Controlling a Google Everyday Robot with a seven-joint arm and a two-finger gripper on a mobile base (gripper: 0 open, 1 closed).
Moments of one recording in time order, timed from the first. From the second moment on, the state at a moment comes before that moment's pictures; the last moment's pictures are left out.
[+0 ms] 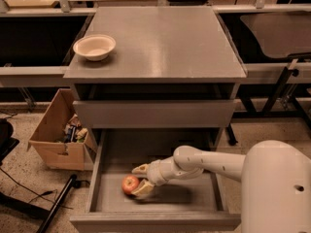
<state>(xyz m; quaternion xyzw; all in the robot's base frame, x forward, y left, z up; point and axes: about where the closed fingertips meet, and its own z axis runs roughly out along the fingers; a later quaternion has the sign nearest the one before) 0.548 0.076 0.389 -0.63 0.62 0.32 0.33</state>
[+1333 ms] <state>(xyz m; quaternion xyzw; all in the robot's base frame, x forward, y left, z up) 0.540 0.089 0.391 -0.64 0.61 0.33 0.33</state>
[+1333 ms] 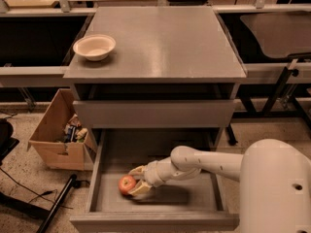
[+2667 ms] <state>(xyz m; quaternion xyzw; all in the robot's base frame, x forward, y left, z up) 0.540 0.089 0.391 -0.64 0.61 0.33 0.33</state>
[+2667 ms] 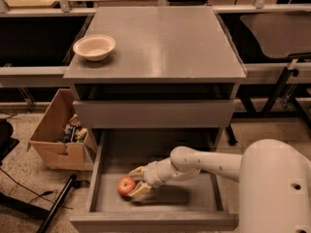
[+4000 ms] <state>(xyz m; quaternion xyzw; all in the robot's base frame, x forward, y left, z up) 0.541 0.122 0.381 -0.65 0.59 0.35 0.31</state>
